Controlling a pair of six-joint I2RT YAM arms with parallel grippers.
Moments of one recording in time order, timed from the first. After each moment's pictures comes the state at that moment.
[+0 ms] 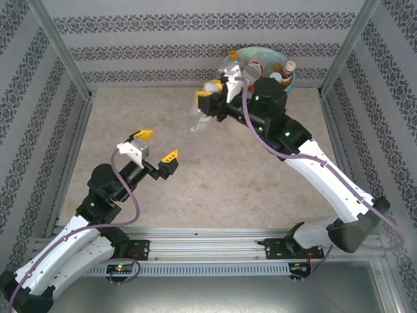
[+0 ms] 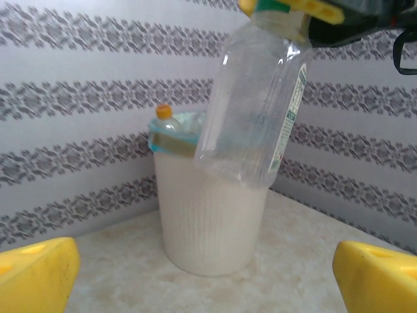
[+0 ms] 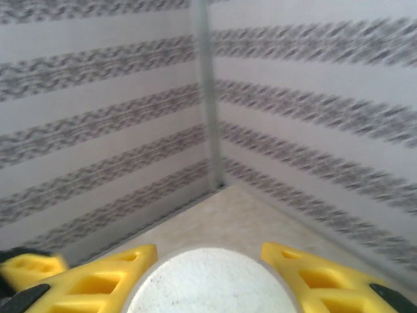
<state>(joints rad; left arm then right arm) -0.58 0.59 0.60 0.14 0.04 -0.02 0.65 1.37 1.58 -0.23 -0.22 0.09</state>
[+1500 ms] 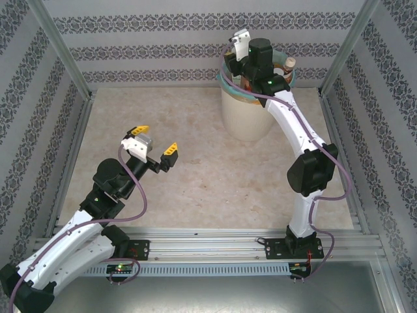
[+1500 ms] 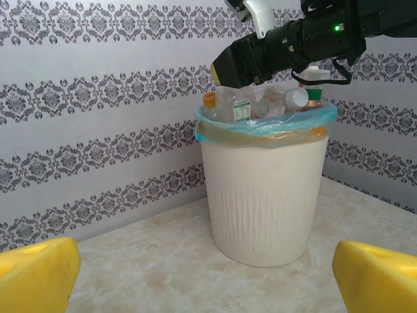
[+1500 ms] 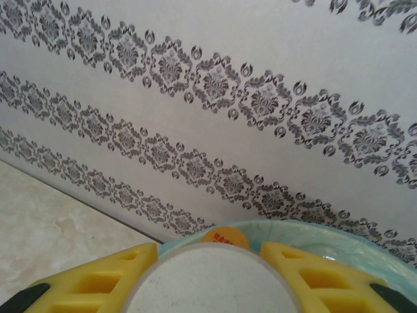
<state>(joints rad) -0.58 0.67 0.62 0.14 -0.08 0.07 0.33 1.96 2.04 -0.31 0.02 -0.20</state>
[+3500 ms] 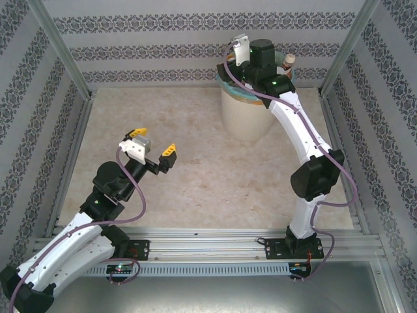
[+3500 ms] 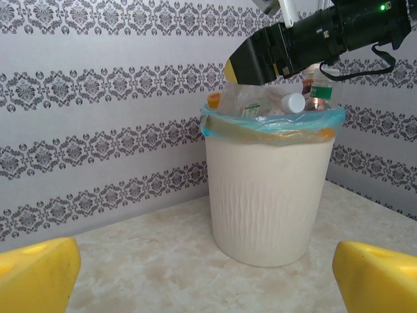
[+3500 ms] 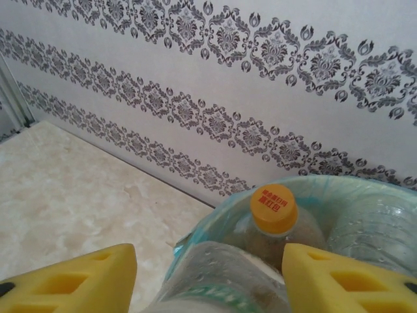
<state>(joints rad) -0.58 0.64 0.58 0.16 -0.11 0.03 0.36 1.89 2.05 -0.48 -0.10 -0.11</state>
